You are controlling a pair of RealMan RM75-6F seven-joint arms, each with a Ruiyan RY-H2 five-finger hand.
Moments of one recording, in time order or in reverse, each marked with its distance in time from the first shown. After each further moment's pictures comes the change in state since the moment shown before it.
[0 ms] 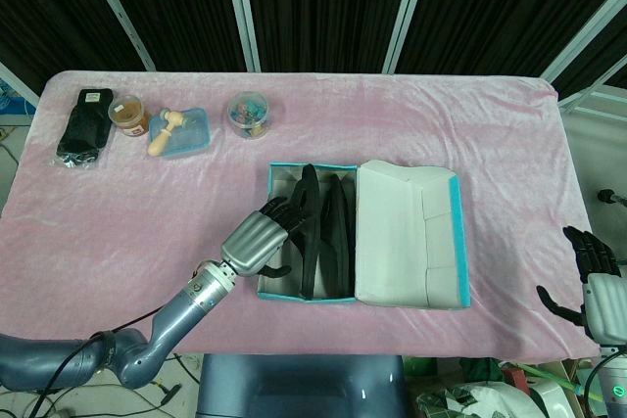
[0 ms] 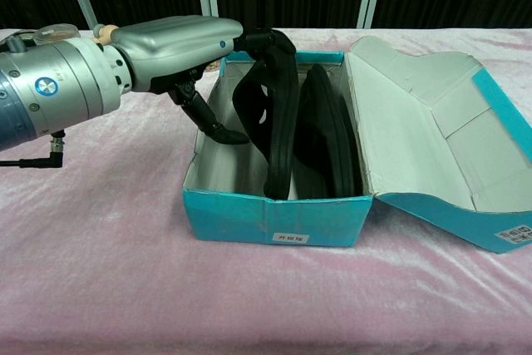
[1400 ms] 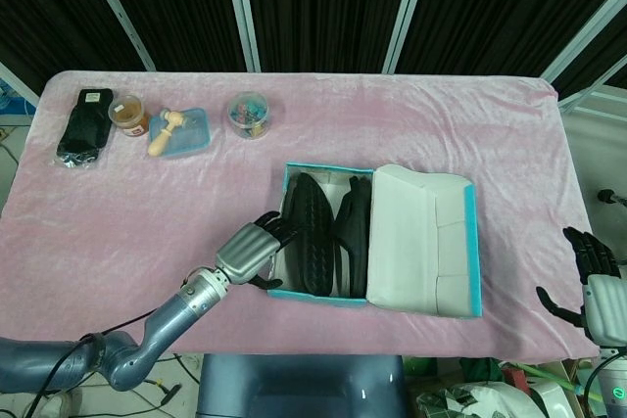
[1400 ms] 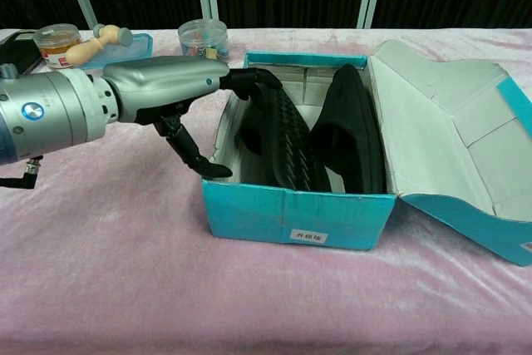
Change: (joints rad) left arm 0.011 0.044 0.057 -0.016 0.019 -0.040 -0.133; right arm -0.004 0.003 -0.001 -0.011 -0.006 0.009 -0.006
